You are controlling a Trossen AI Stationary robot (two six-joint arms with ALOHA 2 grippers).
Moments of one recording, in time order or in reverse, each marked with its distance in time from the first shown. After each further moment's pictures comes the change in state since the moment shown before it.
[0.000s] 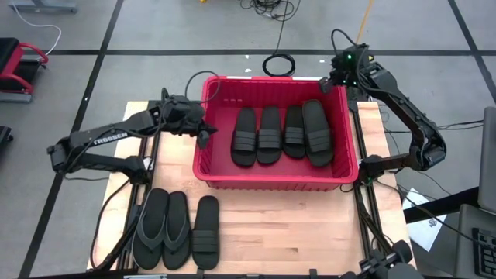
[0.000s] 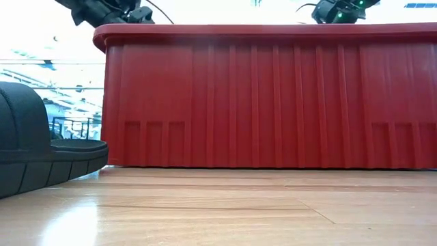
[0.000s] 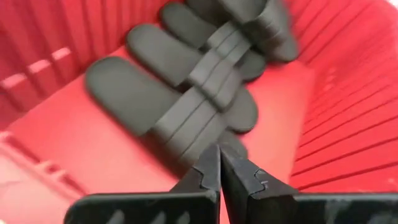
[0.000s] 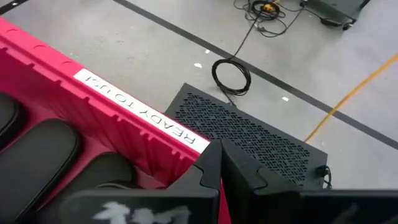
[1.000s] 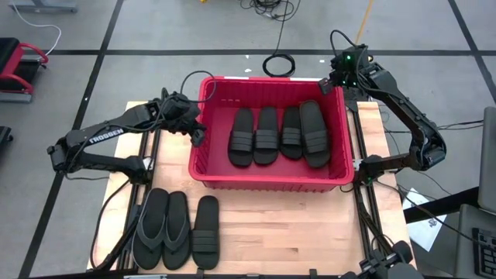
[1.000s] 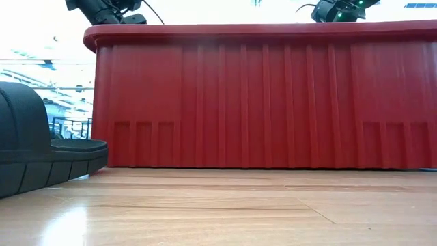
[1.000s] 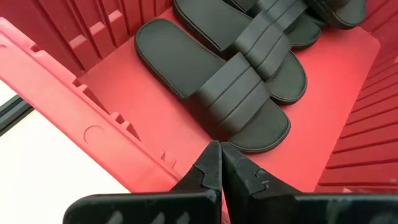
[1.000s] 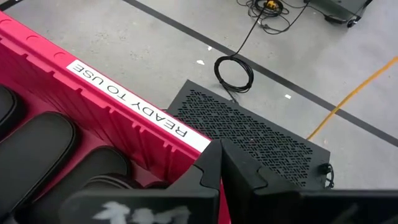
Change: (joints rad) left arm 0.020 0.022 0.106 -0.365 -0.130 0.028; right arm 0.000 0.000 0.000 -0.015 0.000 0.002
